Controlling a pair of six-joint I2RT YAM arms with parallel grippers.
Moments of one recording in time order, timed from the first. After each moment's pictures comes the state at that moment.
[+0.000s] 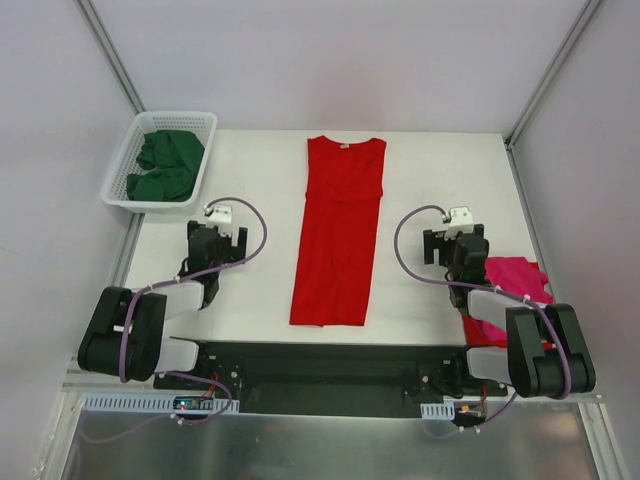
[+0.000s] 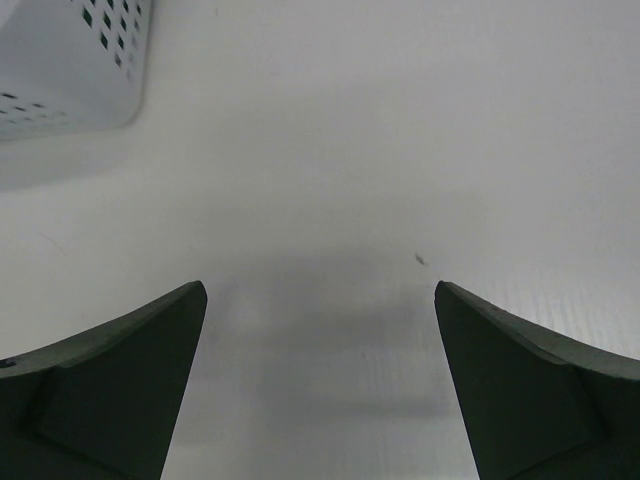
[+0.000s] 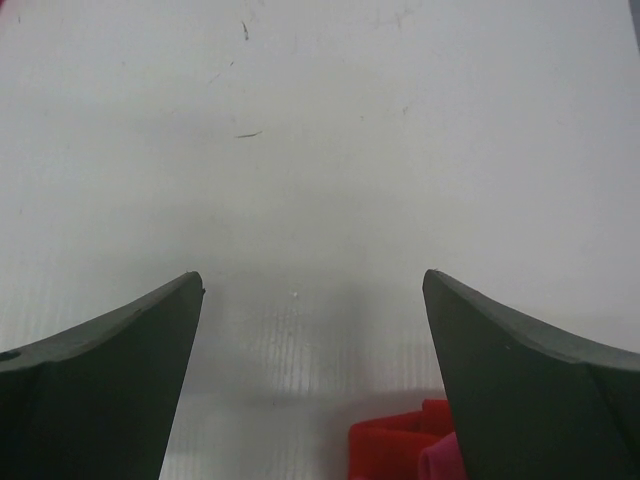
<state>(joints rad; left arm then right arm) -0.16 1.34 0.35 0.53 -0.17 0.10 0.11 1.27 0.29 0.58 0.12 -0.15</state>
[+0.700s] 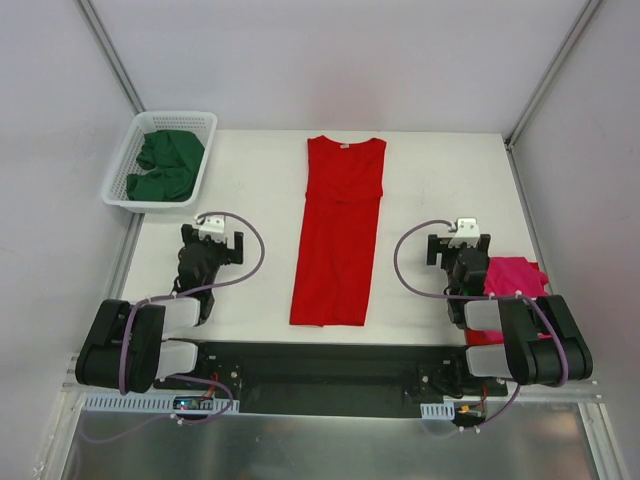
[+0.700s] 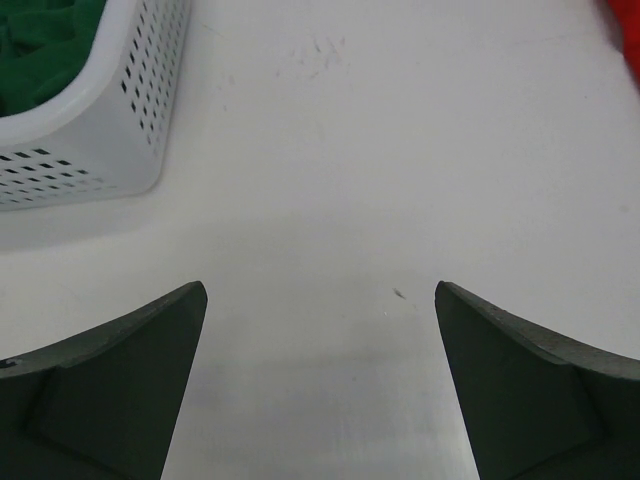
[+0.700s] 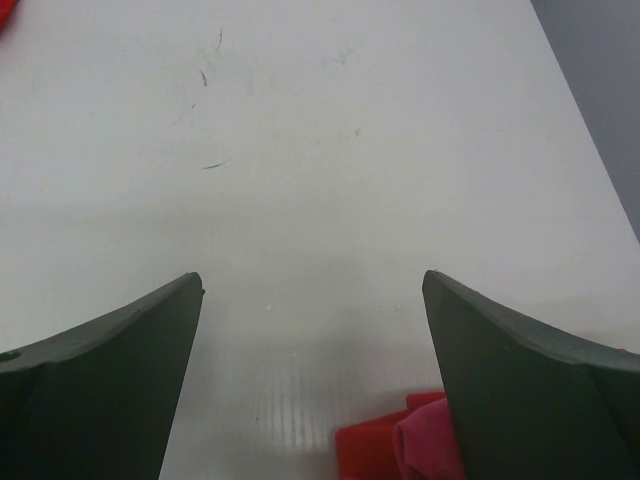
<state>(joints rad) -0.12 1.25 0.14 0.89 -0.04 0.13 0.13 1.34 0.14 0.96 0.22 -0.12</state>
